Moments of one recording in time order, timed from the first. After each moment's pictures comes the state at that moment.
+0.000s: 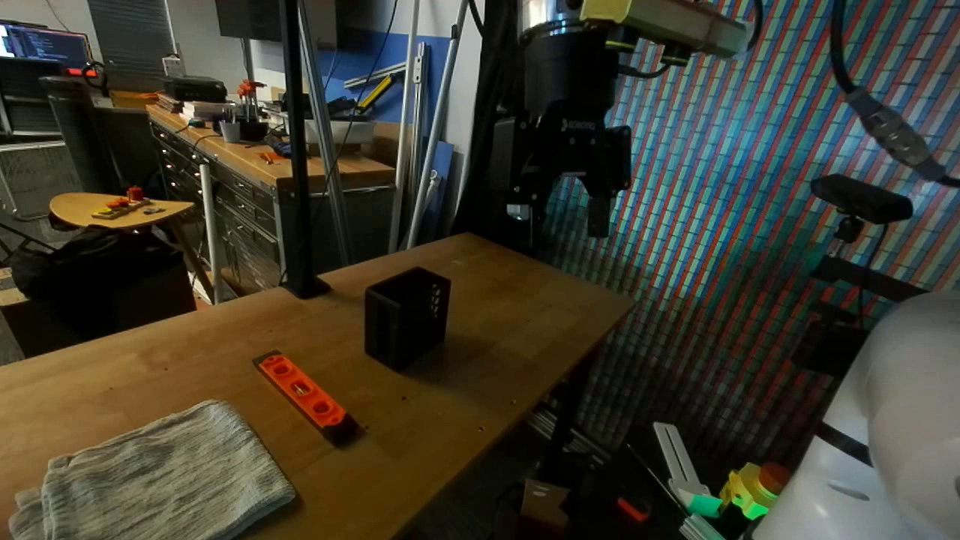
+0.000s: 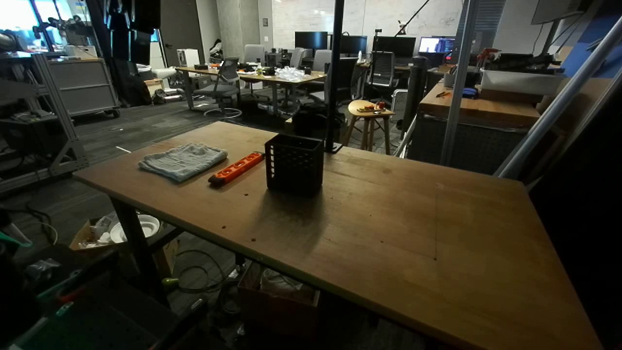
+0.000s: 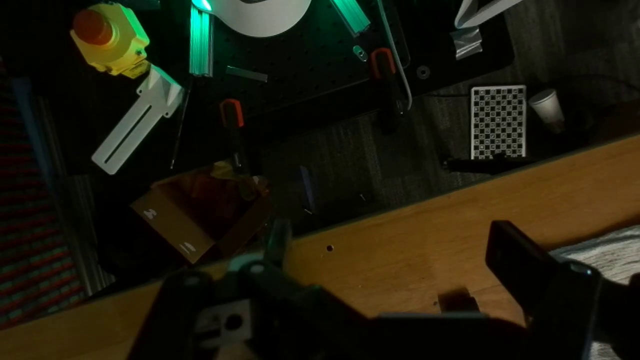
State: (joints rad) arm -0.02 -0.65 0.05 -2.43 0.08 1.55 0.29
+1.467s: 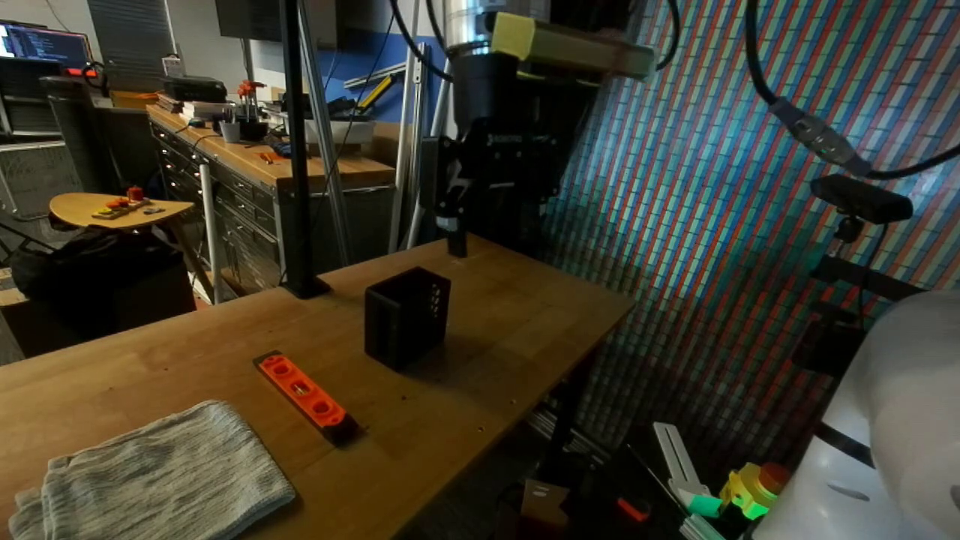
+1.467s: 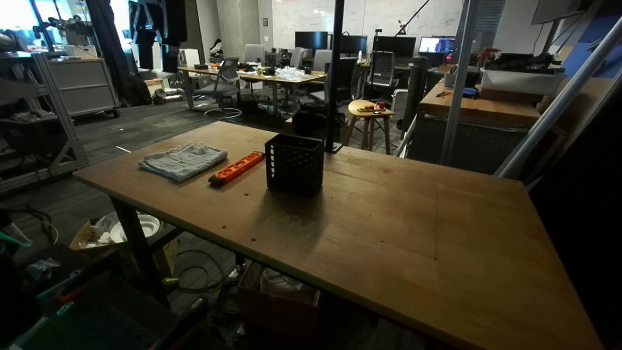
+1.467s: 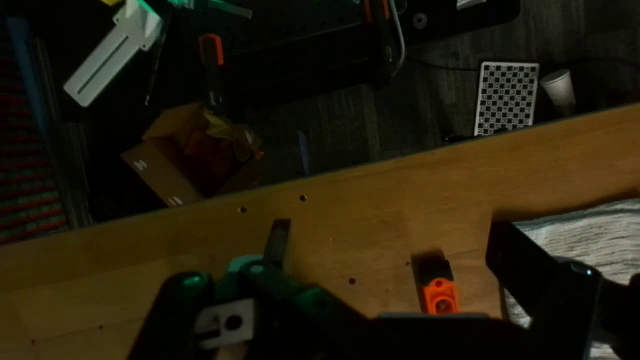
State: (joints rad) arm 0.00 -0.49 0.13 -2.37 0.07 1.69 0.29
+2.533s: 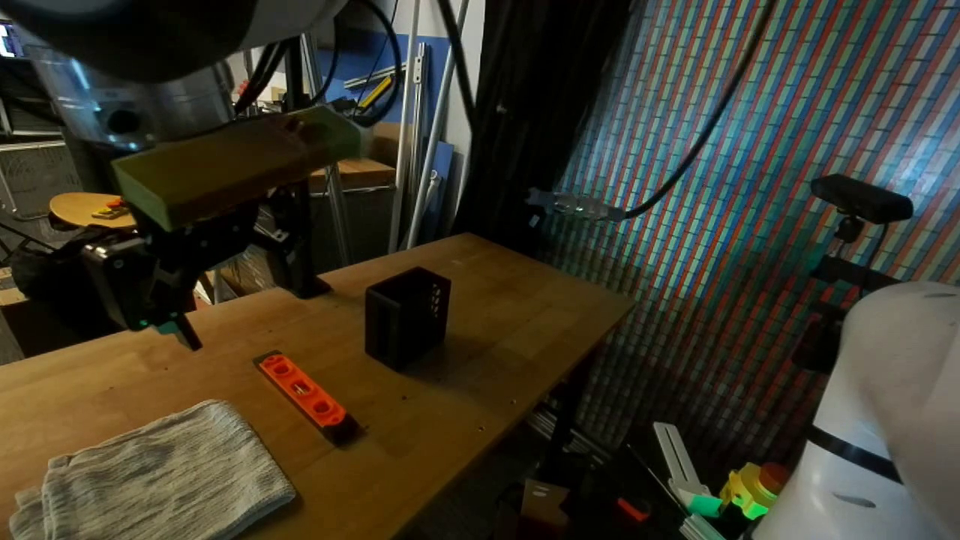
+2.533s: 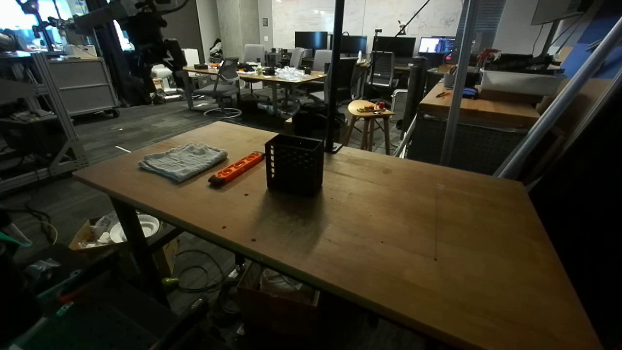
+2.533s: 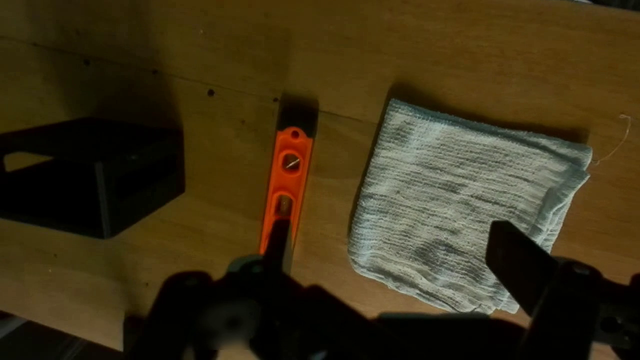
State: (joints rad) arm 0.20 0.03 0.36 -2.06 -0.26 2.03 0.46
